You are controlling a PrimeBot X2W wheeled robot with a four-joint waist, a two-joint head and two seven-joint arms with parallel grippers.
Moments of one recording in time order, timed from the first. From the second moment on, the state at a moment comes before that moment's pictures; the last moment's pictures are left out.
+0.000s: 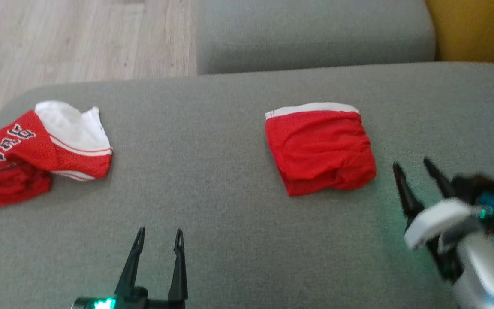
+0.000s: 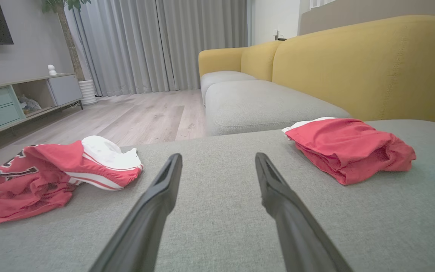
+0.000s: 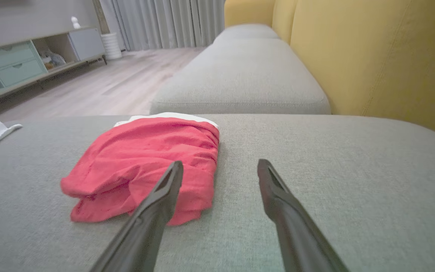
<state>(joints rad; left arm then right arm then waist) 0.19 0.06 -0.29 0.05 -0.04 0.17 -0.26 -0.24 -0.25 0.20 0.54 0.31 0.12 -0.14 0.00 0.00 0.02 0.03</state>
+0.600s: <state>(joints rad) -0.01 0.06 -0.35 0.03 -0.05 0.20 -0.26 -0.61 -0.27 0.38 0.85 0.72 0.12 0.07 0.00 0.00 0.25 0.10</state>
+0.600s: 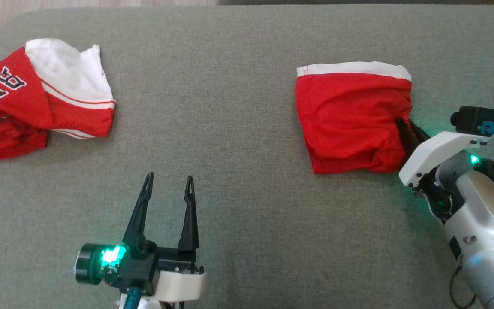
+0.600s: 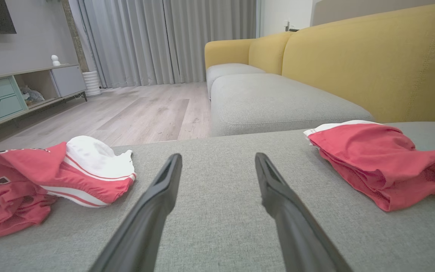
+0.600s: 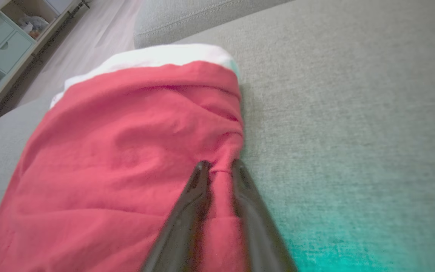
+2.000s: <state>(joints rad) -0.21 0.09 -0.36 0.00 0.00 0.11 -0.26 -0.95 -0.74 0.59 1.05 0.59 0.12 -0.16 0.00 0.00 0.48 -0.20</state>
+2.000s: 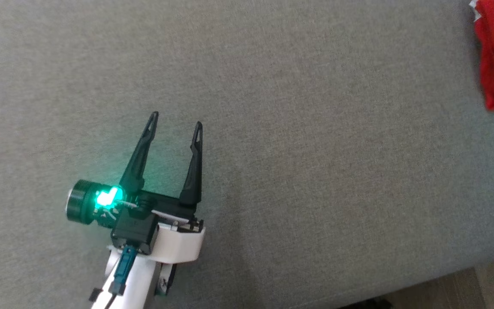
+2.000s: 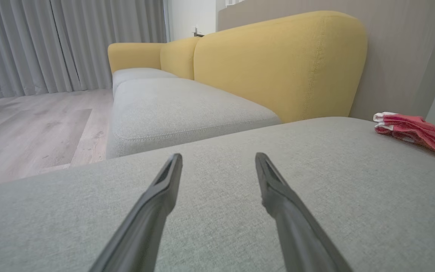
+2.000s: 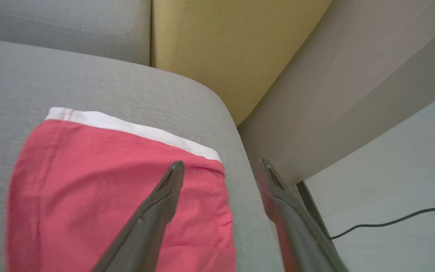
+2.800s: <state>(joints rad) 0.12 0.06 -0.27 0.14 -0.11 0.18 -0.26 -0.14 -0.28 0.30 0.47 0.34 0.12 -0.25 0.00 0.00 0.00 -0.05</state>
